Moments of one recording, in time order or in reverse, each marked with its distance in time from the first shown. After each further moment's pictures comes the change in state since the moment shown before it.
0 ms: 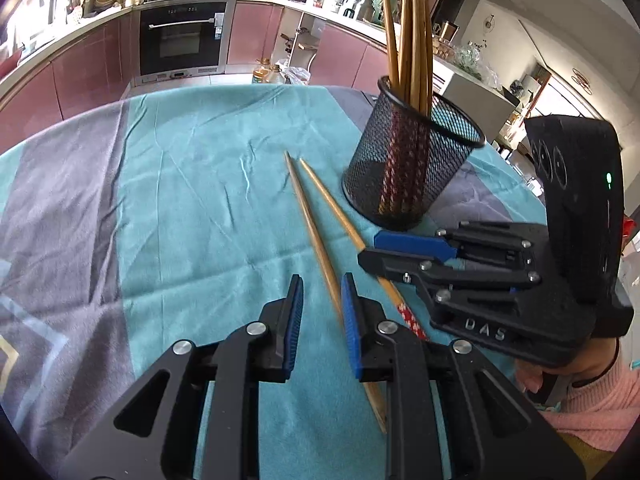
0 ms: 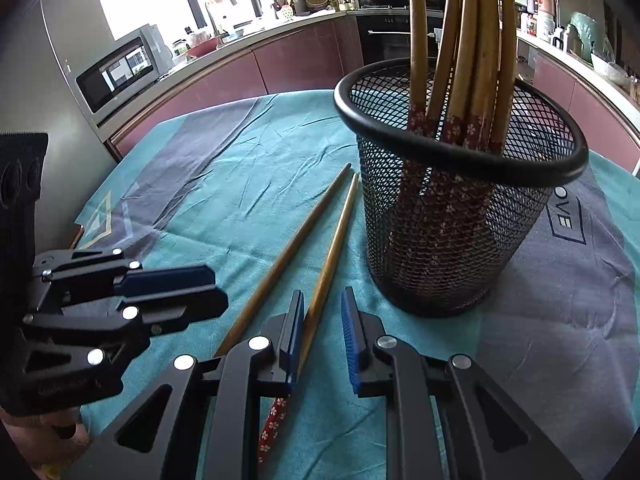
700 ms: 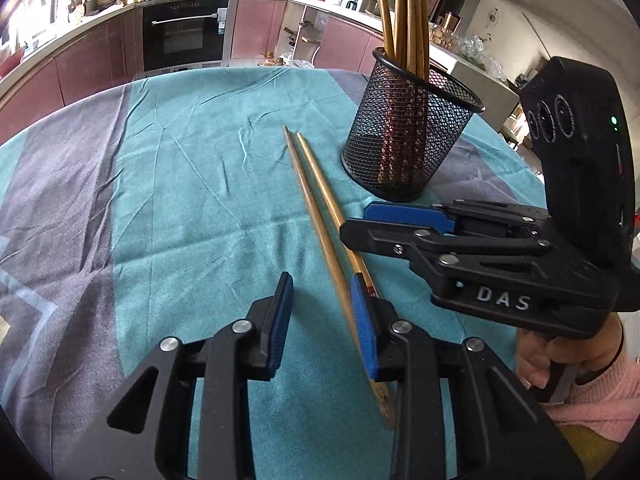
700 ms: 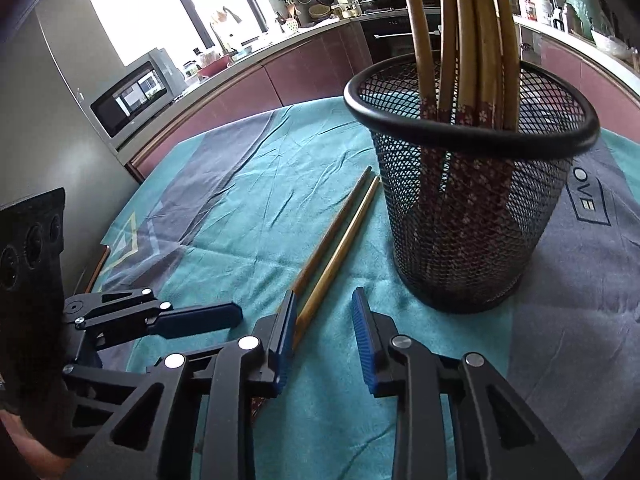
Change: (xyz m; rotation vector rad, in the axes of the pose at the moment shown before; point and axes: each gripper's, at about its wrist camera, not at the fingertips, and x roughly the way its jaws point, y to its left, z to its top) left arm 0.000 -0.007 -0.024 0.001 0.024 0.017; right arm 0.001 0.002 -0.003 0.057 -0.039 0.104
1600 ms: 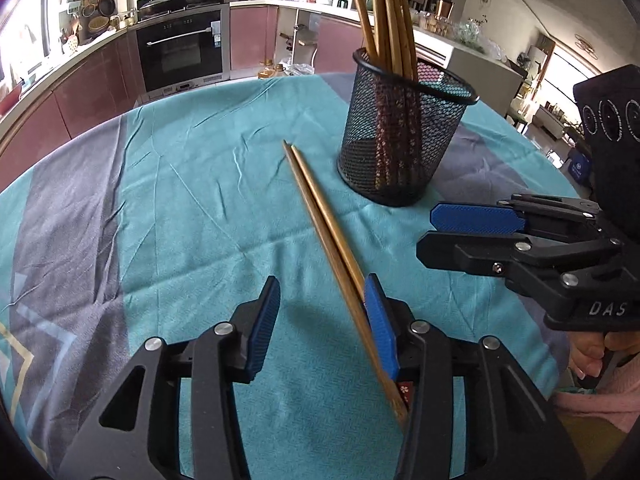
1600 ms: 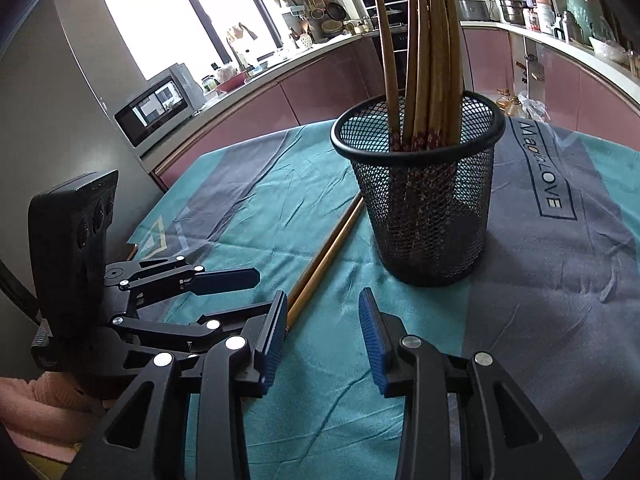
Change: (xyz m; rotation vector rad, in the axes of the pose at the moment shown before) left arm 0.003 -0.012 0.010 0.096 -0.001 0.091; right arm -0.051 -0.013 -0.017 -0.003 -0.054 0.069
